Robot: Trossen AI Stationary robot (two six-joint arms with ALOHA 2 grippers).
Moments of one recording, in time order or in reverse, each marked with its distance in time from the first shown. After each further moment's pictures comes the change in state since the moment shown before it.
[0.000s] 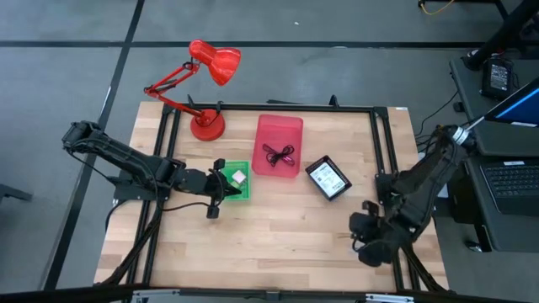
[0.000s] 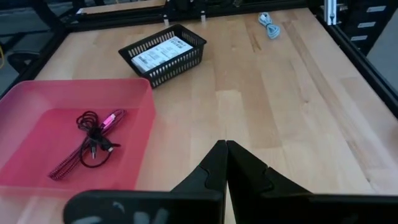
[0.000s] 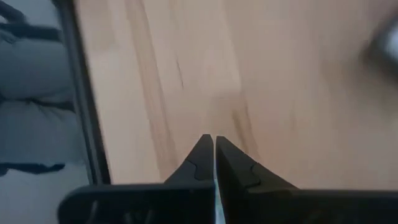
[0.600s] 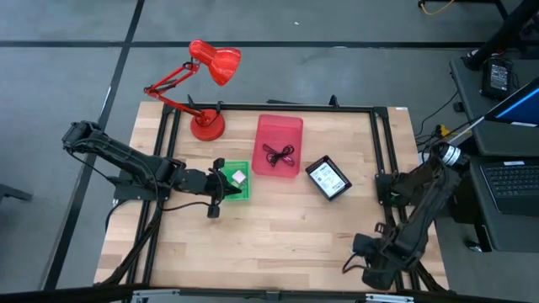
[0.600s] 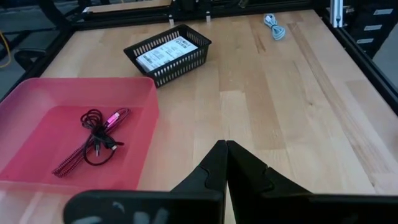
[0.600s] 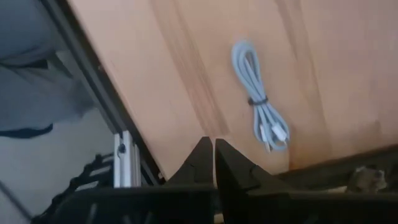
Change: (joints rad) left arm 0.000 0.000 0.000 0.000 -0.019 -0.017; right arm 0.100 0.271 0.175 -0.138 -0.340 0.295
